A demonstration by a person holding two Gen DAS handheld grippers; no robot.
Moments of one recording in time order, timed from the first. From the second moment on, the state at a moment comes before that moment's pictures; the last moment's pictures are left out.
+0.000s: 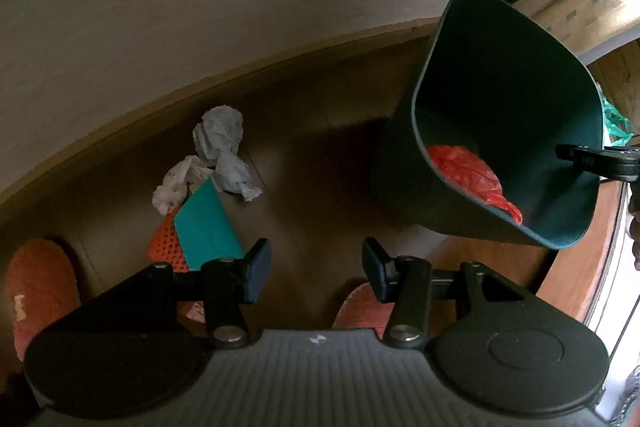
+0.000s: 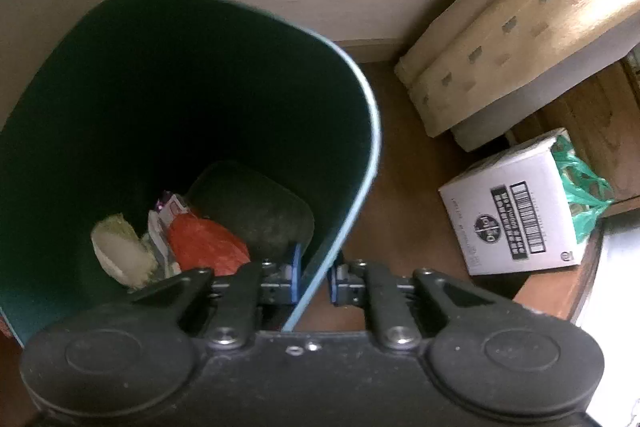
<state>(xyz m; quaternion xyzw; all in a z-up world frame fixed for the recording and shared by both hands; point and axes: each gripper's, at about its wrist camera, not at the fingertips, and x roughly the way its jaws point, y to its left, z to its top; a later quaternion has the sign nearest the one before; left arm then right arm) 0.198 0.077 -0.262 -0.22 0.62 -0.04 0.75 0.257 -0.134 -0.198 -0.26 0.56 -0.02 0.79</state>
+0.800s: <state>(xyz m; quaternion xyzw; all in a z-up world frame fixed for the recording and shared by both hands) 0.292 0.069 -0.398 -0.17 0.65 0.03 0.74 0.279 -0.112 -0.196 -0.37 0.52 0.12 0.76</state>
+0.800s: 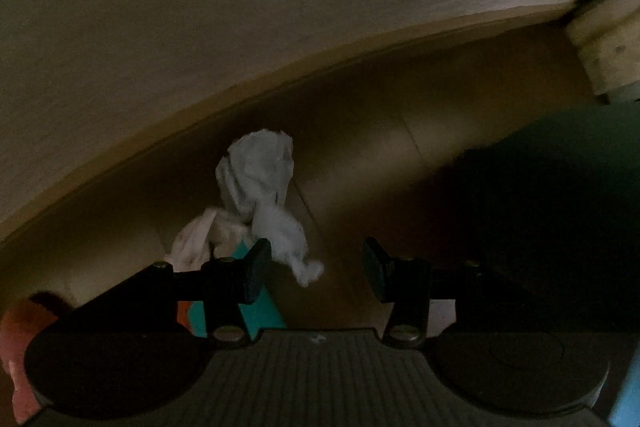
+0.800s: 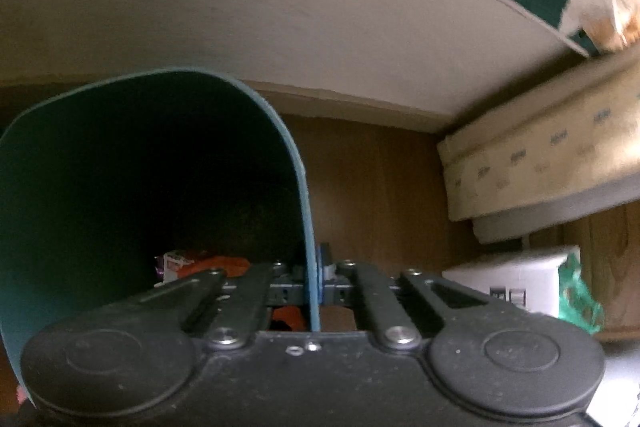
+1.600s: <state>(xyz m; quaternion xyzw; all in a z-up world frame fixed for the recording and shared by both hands) 0.333 0.061 -0.478 -0.11 0.70 0.09 0.70 0.300 -0.147 -0.199 -0.28 0.54 0.08 0.79</state>
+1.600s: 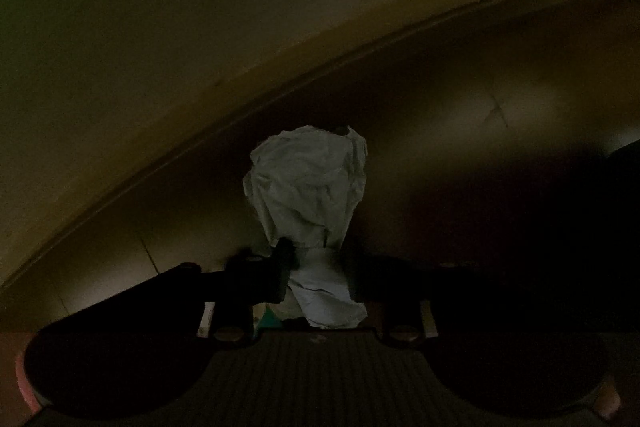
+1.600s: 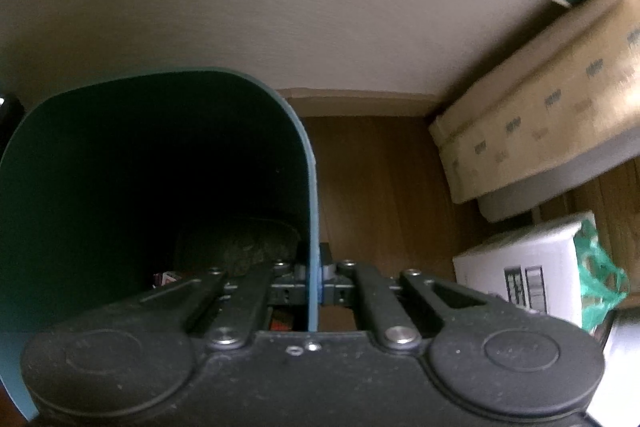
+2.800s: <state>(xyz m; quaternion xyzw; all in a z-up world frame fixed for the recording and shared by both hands) 0.225 -0.010 -0.193 -0.19 0.62 -0.11 0.75 0.218 -0.093 -0.189 -0.20 0.58 -0.01 0.79</state>
